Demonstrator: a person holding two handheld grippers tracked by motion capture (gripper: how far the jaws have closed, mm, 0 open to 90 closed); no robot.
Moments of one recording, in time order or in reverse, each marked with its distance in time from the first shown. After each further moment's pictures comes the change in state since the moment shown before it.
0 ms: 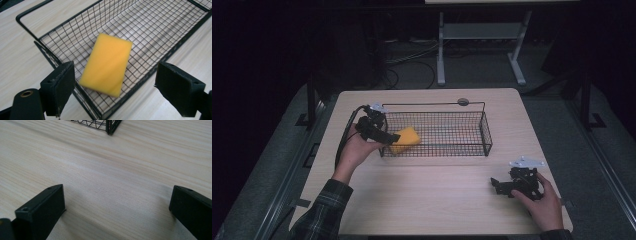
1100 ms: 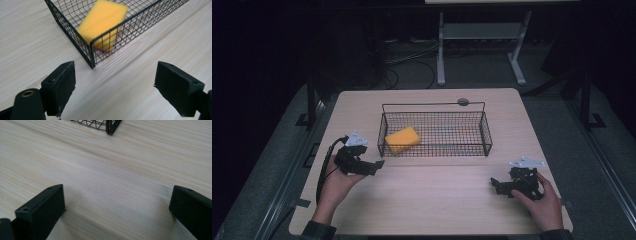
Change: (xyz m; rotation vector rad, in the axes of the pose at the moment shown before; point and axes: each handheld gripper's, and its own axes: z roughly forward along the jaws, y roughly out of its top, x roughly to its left) left arm -0.023 -0.092 -0.030 -0.076 0.039 -0.029; right arm 0.000 0.000 0.000 -0.001 0.000 -0.003
